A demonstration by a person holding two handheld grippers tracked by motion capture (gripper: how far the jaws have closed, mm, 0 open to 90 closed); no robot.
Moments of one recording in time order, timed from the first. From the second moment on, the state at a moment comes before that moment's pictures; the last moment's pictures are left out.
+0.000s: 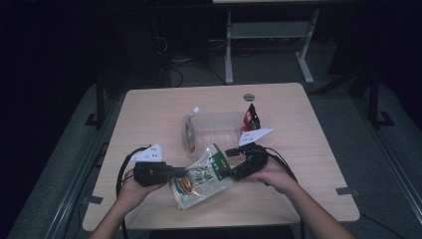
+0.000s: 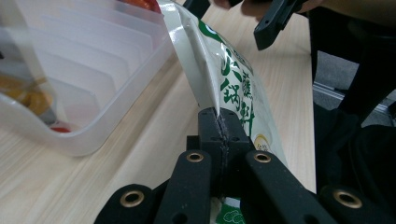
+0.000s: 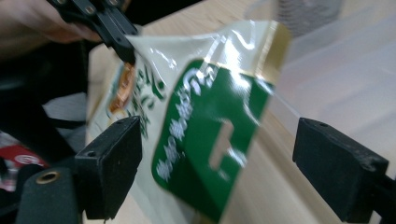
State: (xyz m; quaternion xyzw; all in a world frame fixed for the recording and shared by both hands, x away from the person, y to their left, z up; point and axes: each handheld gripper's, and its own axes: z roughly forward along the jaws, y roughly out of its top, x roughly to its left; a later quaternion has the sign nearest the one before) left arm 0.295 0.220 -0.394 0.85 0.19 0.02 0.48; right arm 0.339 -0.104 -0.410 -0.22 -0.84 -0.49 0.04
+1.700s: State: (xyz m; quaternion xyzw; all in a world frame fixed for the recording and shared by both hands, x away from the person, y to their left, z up) left arm 0.295 0.218 -0.387 0.83 0.21 0.06 0.50; right arm 0.339 -0.108 -0.406 -0.17 -0.82 -0.53 0.17
